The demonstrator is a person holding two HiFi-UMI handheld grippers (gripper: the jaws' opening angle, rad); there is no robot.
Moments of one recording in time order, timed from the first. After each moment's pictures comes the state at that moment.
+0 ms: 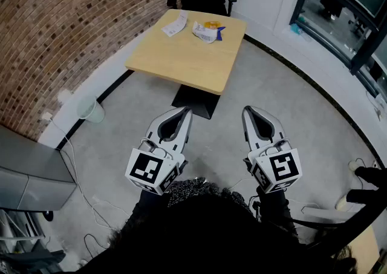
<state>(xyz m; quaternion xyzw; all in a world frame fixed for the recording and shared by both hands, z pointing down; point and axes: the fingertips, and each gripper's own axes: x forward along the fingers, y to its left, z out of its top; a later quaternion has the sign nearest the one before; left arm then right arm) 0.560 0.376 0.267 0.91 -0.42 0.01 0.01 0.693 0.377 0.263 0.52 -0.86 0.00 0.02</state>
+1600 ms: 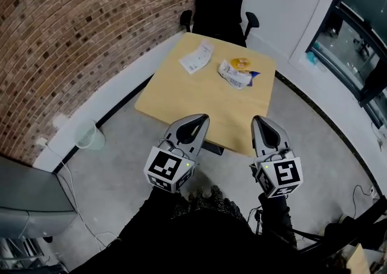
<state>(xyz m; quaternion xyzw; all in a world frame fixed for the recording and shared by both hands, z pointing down) 0.470 0.093 0.297 0.92 -0.39 0.01 0.02 0.592 0.102 0.286 0.54 -0.84 -0.01 0.05</state>
